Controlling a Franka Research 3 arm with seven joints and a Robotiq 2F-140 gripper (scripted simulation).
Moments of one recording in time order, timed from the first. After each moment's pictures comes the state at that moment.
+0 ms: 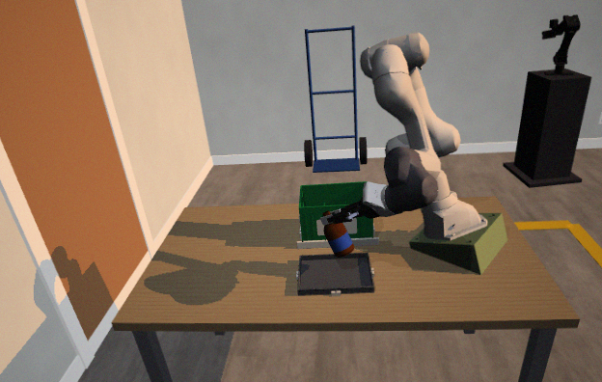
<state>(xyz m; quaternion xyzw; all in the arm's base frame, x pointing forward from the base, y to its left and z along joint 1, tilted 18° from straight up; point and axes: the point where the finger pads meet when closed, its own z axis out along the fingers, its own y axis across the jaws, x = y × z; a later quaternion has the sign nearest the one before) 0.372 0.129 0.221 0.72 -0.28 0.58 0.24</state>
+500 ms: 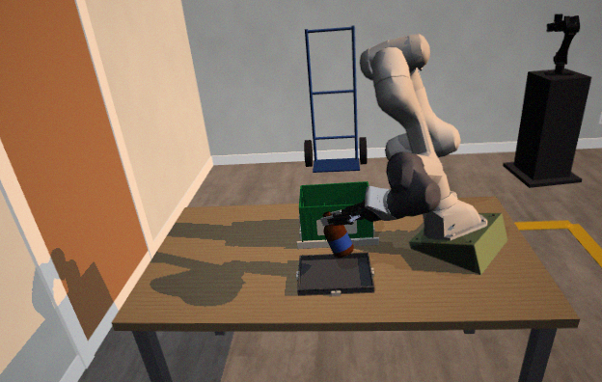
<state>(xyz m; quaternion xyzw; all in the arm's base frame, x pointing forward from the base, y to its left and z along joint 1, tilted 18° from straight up) 0.372 0.130 0.219 0.71 -0.27 0.60 0.25</state>
